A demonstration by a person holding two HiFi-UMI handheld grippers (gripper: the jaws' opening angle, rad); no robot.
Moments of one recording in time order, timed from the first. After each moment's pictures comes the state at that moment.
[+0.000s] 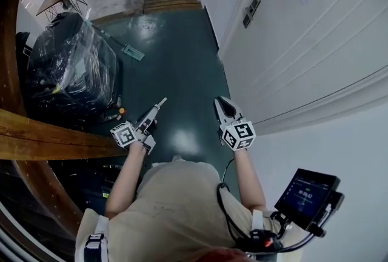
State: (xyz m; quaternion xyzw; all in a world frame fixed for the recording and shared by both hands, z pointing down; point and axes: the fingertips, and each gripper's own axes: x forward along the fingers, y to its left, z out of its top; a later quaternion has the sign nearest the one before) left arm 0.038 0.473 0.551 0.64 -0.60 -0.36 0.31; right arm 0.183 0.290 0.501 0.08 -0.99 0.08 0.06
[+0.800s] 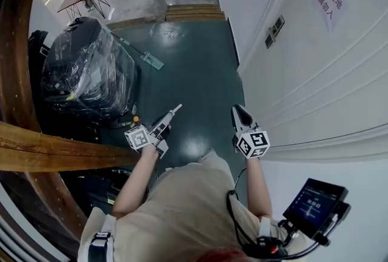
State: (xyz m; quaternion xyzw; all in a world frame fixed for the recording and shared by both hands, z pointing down) left arm -0.017 0.409 0.554 0.62 -0.62 -0.36 0.31; right arm 0.124 0.205 0.504 0.07 -0.99 0.10 0.06
